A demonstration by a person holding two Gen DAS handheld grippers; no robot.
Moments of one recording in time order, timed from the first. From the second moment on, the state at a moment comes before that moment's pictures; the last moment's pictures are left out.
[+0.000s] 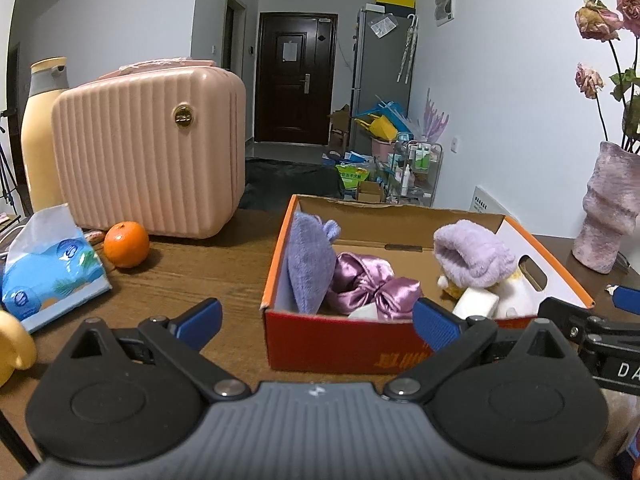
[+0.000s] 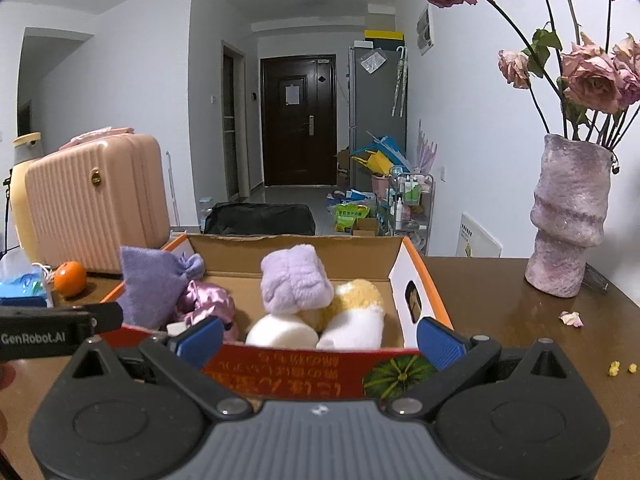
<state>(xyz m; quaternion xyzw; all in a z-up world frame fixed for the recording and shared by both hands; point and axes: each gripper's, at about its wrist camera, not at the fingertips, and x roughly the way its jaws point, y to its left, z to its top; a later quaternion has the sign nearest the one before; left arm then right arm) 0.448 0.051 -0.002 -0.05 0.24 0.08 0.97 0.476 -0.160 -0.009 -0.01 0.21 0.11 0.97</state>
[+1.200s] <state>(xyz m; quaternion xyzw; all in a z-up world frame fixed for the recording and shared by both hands) 0.332 0.081 -0.017 -0.03 0.27 0.05 0.96 0.387 -0.141 -0.057 -0.06 0.29 0.11 0.95</state>
